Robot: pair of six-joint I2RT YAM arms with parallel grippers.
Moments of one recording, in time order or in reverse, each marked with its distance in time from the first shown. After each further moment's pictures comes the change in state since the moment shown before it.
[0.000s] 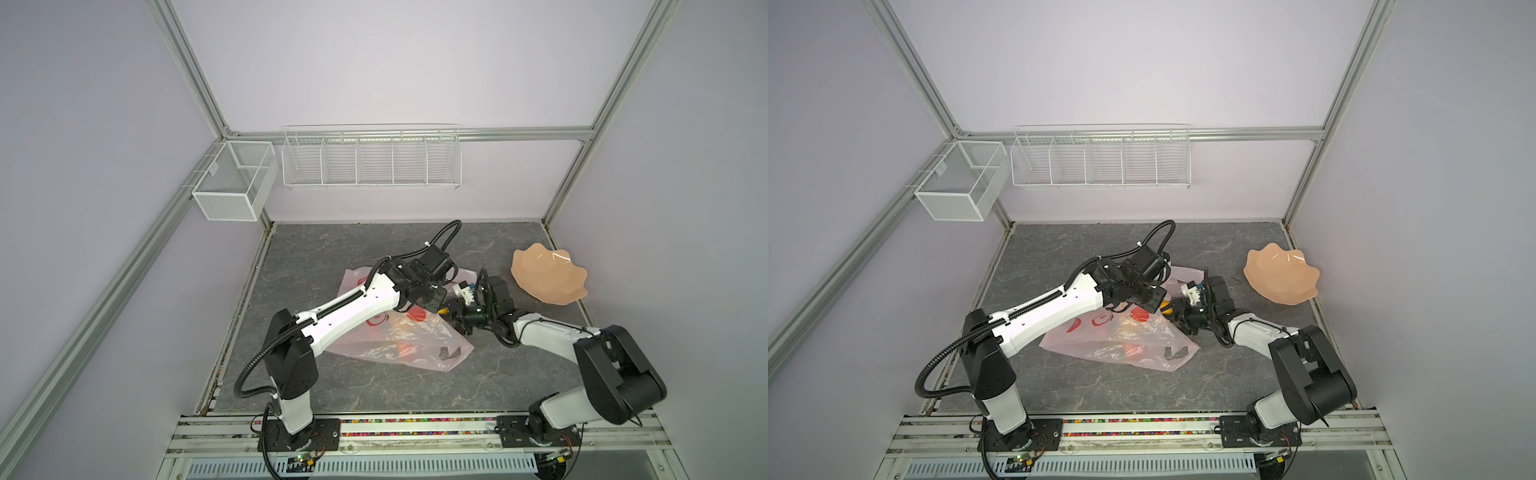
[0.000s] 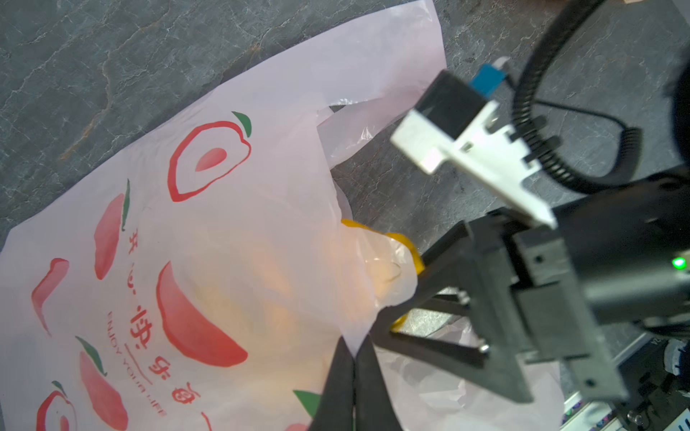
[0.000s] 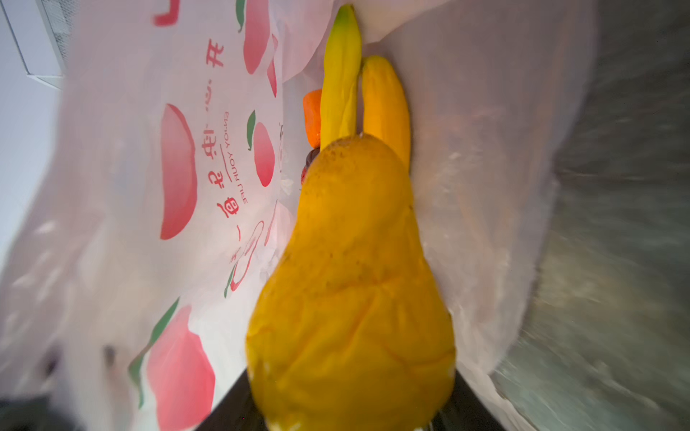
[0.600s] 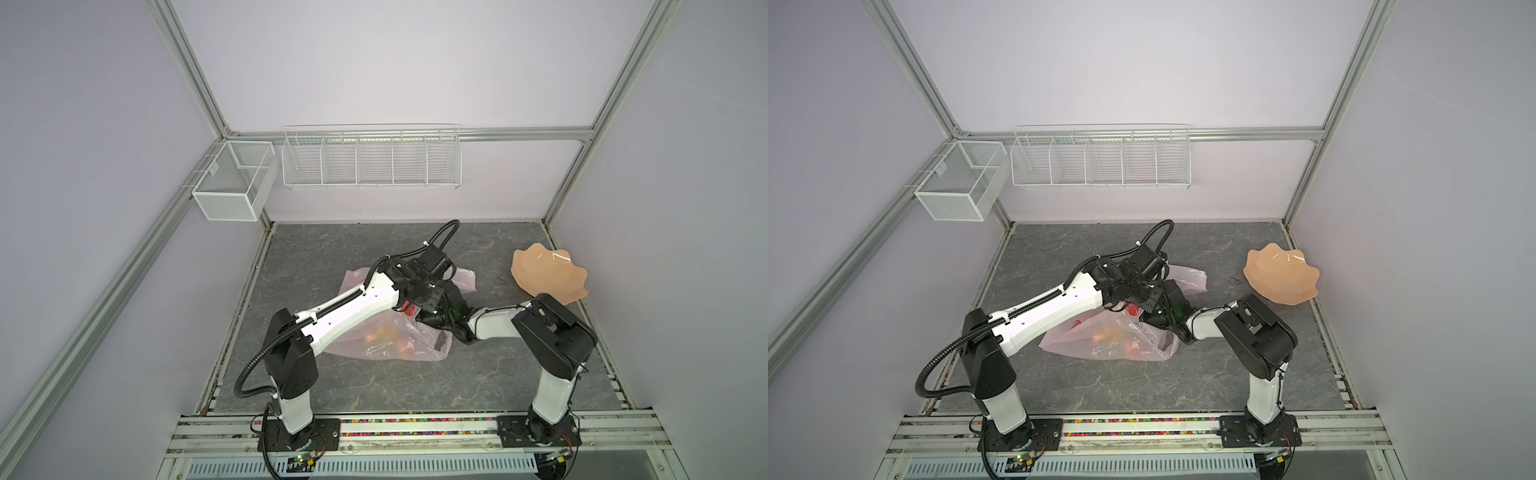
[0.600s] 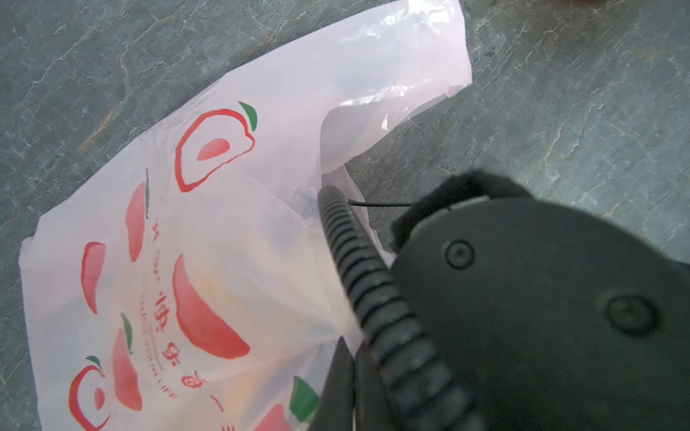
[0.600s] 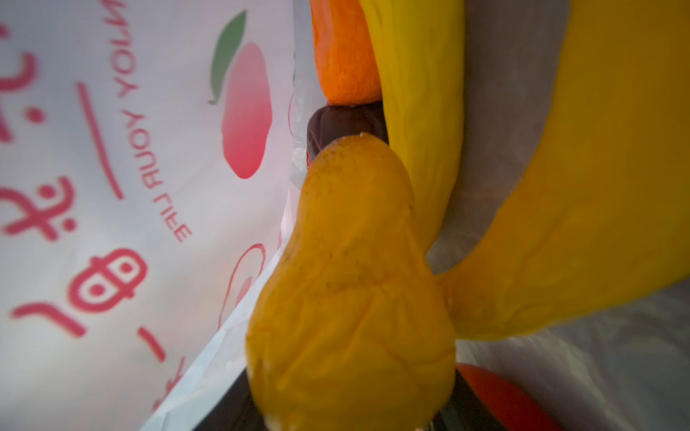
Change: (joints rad) left arm 0.009 0.000 0.000 -0.016 -0.021 -0.003; right arm 0.234 0.322 0.164 0.279 0.035 0.198
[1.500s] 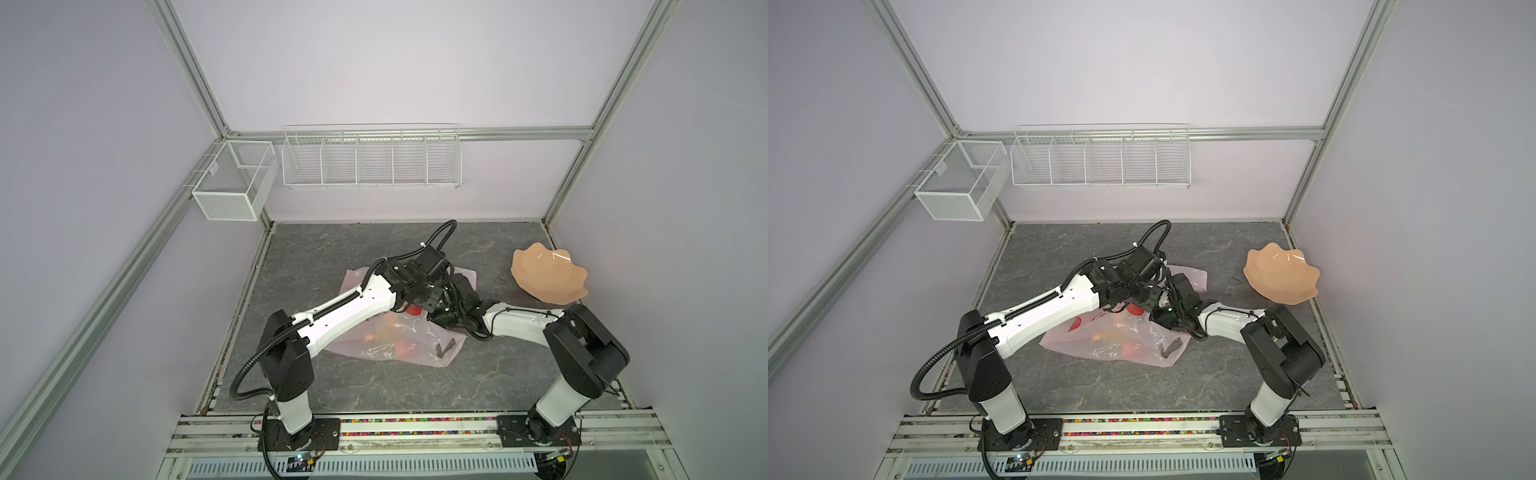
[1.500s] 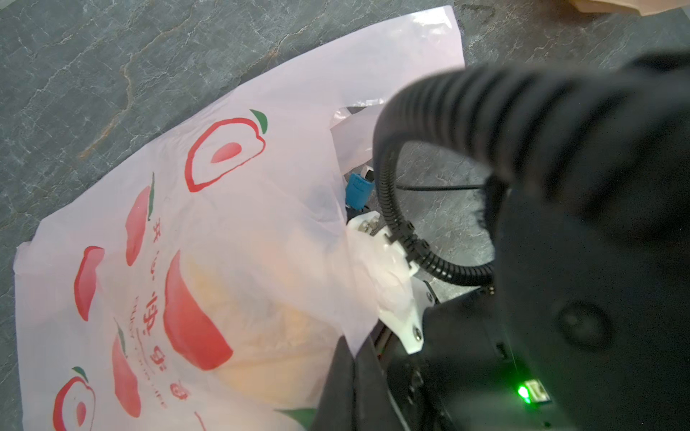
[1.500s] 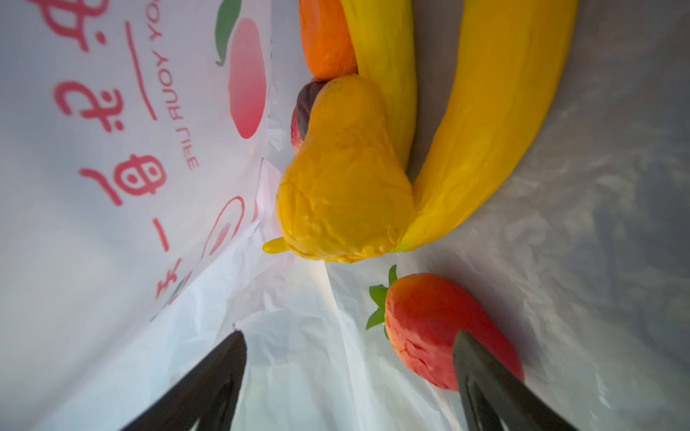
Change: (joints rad) left arm 0.007 -0.030 -0.057 0.065 -0.001 -0.001; right arm -0.063 -0.184 0.013 -0.409 0.000 -0.202
